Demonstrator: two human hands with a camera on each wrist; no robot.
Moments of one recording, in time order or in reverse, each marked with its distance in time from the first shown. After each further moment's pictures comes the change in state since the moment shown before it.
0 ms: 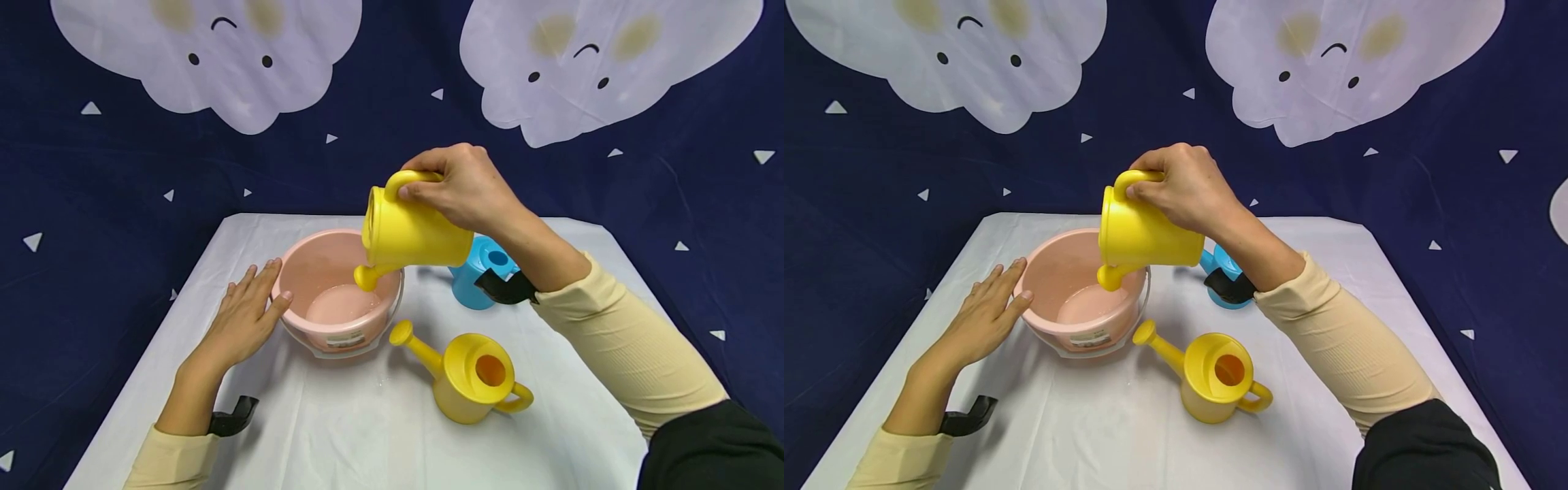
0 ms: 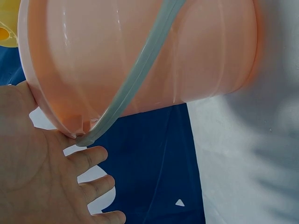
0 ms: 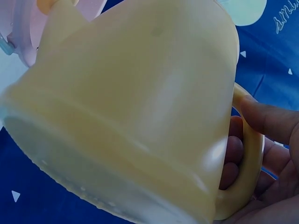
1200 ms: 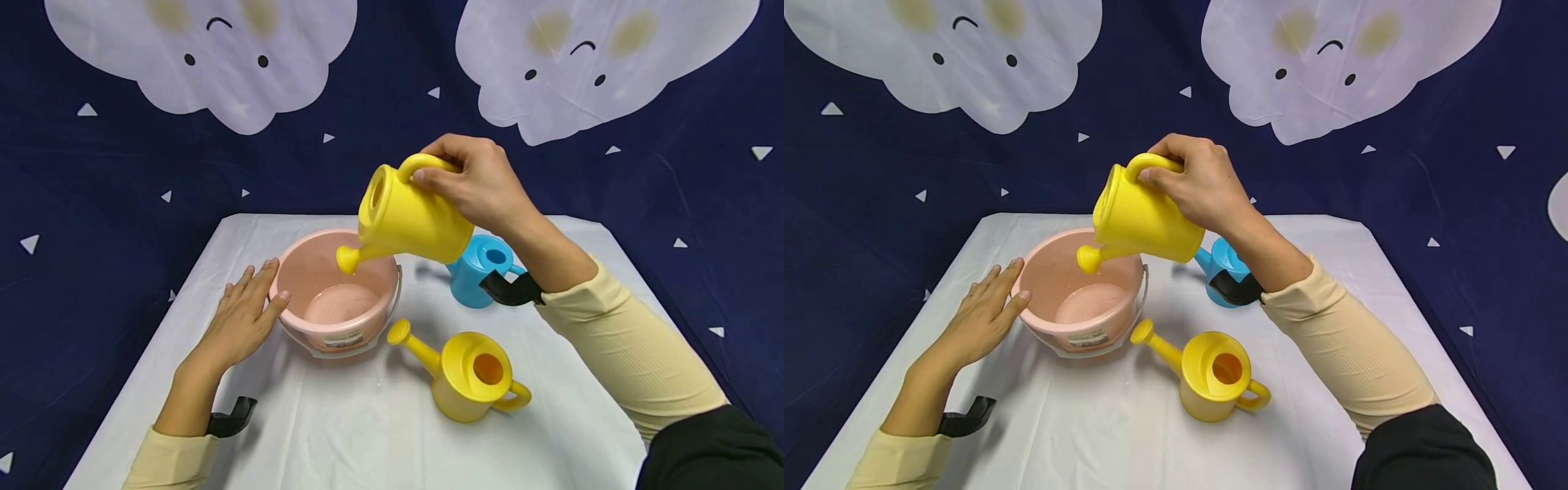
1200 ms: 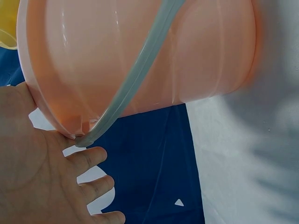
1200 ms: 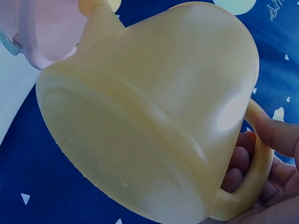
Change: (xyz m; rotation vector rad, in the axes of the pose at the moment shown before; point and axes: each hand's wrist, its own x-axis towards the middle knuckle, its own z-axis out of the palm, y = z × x) left_hand 0.000 0.002 0.001 0.005 0.008 0.004; right_hand -0.007 0.015 -0.008 0.164 0.110 0.018
